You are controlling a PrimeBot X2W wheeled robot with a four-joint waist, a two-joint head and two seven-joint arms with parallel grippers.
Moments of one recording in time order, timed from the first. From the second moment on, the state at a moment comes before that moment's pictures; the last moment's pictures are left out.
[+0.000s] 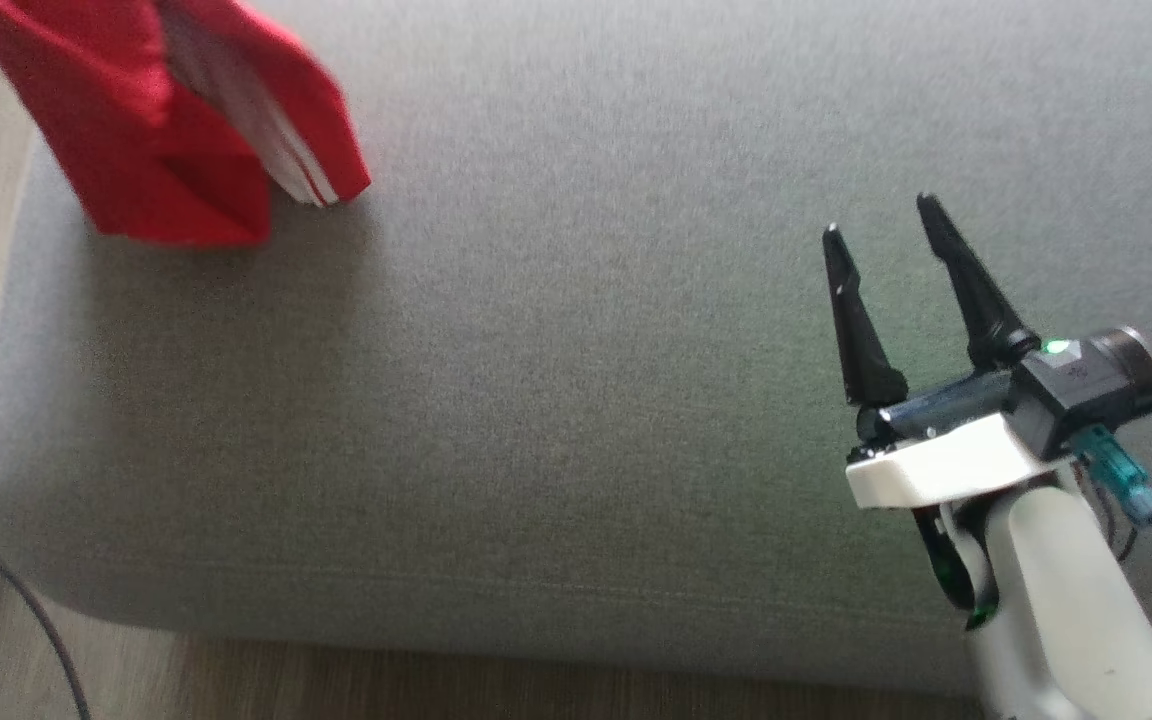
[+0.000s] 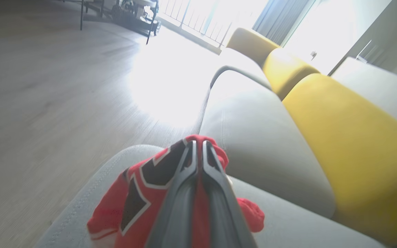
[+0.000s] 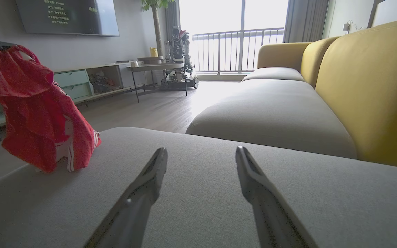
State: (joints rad) left arm -1.00 0.41 -0.19 0.78 -0.88 -0.11 0.09; right arm -0.26 -0.07 0.13 0.05 0.07 0.13 -0.25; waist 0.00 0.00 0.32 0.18
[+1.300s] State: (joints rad) left arm -0.81 0.03 -0.69 0.39 -1.27 0.26 -0.14; right arm -0.28 -0.06 0.16 -0.01 0.28 0.13 -0.26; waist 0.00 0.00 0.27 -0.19
